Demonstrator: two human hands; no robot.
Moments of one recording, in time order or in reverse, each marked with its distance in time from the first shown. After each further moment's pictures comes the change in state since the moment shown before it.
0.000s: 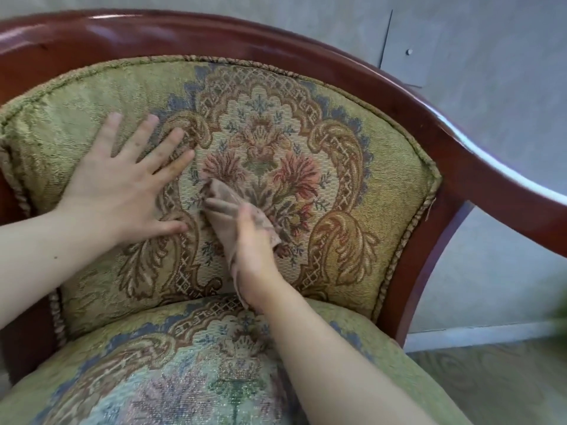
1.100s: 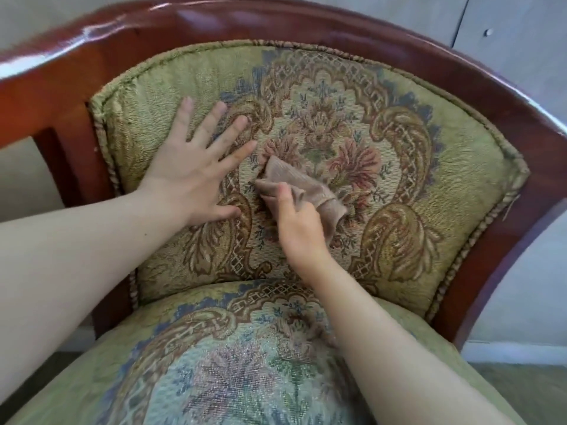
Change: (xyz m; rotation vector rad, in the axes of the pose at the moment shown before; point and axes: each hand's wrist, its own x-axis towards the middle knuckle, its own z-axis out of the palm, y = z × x) left_hand -0.010 0.005 0.001 0.055 0.159 0.062; right_hand 0.006 -0.006 0.010 -0.504 0.104 -0.250
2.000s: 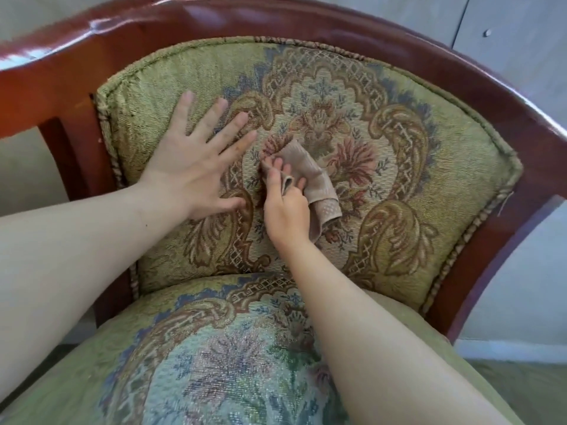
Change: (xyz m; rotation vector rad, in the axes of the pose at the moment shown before) left_hand -0.006 -0.003 -0.005 -0.029 0.034 -0.046; right_hand 0.024 0.006 0.023 -0.162 0.021 -0.060
